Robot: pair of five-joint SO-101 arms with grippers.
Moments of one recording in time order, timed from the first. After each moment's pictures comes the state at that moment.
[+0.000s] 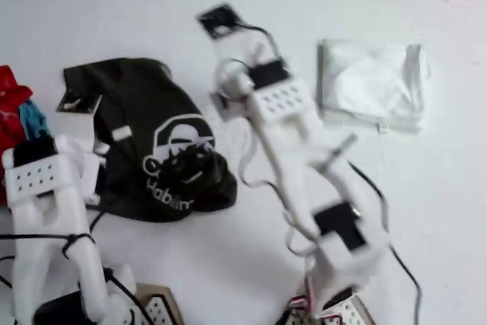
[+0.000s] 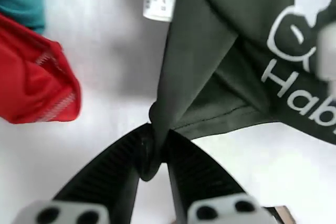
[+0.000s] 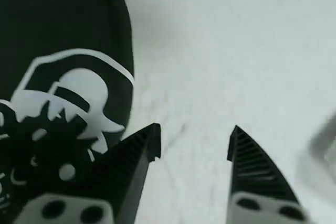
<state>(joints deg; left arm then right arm) -28.6 -28.8 43.2 78.8 -21.8 -29.6 15.5 -17.8 75.9 10.2</state>
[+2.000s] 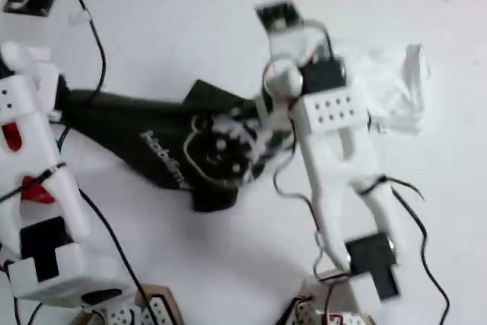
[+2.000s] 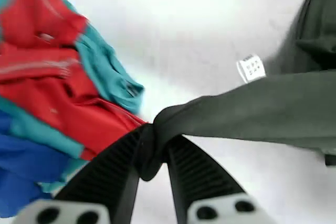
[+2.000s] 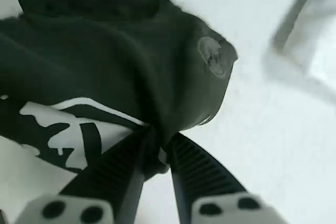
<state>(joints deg) -28.1 0.3 -20.7 101.4 -21.9 -19.3 -6.2 3.1 85.7 5.0</state>
